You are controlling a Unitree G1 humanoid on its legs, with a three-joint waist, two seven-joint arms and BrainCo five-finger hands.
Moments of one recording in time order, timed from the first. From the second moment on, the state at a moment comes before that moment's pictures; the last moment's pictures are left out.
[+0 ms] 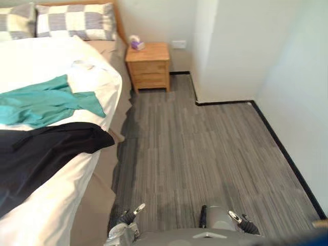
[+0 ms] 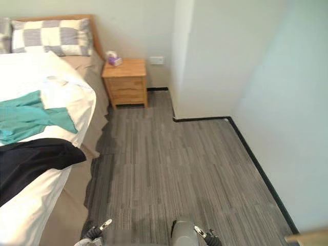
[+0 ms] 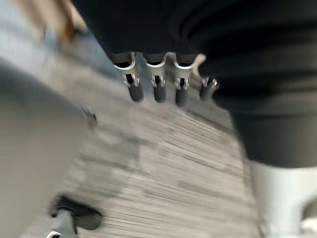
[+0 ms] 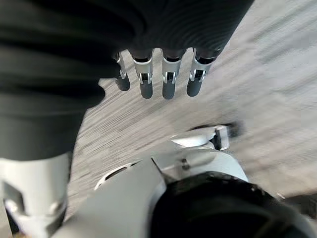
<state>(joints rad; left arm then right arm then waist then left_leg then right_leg) 0.07 0.05 0.21 1.04 -0.29 0.02 0.06 0.16 -0.03 -0.35 1.05 0.03 -0.11 0.10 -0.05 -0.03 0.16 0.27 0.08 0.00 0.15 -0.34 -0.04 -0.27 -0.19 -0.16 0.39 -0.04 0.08</state>
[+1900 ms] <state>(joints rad) 0.05 -0.01 0.32 0.93 -0.30 0.07 0.05 0.09 -0.13 -0.18 1.03 -0.12 -0.09 0.06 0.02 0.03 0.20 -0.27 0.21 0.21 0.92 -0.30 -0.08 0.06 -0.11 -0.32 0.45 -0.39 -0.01</state>
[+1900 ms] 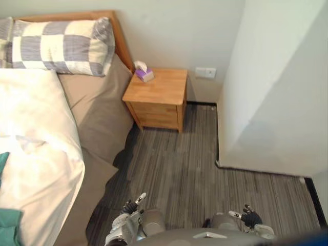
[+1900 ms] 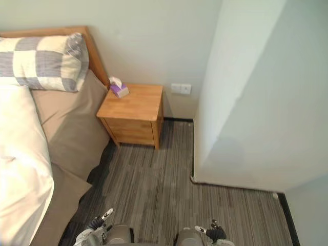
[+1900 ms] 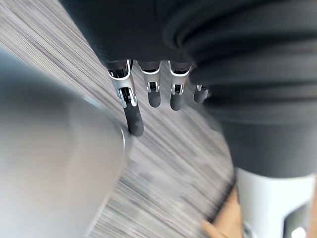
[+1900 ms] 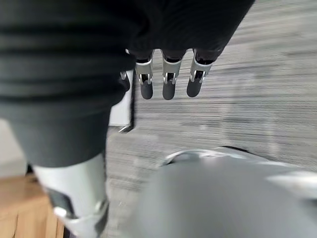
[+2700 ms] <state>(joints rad) -0.03 0.02 0.21 1.02 -0.28 0.14 0.02 0.05 -0.02 -0.15 1.05 -0.01 -0.08 0.05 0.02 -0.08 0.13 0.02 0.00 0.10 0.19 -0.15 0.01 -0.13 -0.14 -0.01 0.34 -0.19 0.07</state>
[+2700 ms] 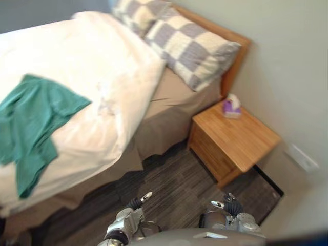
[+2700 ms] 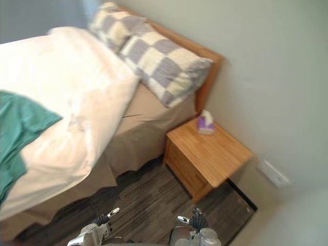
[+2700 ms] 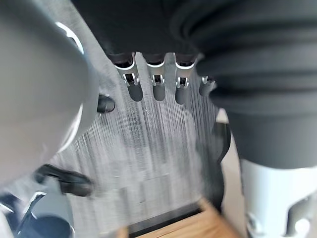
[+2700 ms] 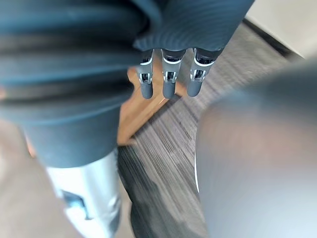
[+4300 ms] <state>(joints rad) 0.02 0.08 0.19 1.08 -0.28 0.16 0.04 0.02 -0.04 -0.07 1.05 0.25 -0.25 0.30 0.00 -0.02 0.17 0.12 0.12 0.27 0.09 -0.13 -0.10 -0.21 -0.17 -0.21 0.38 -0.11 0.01</state>
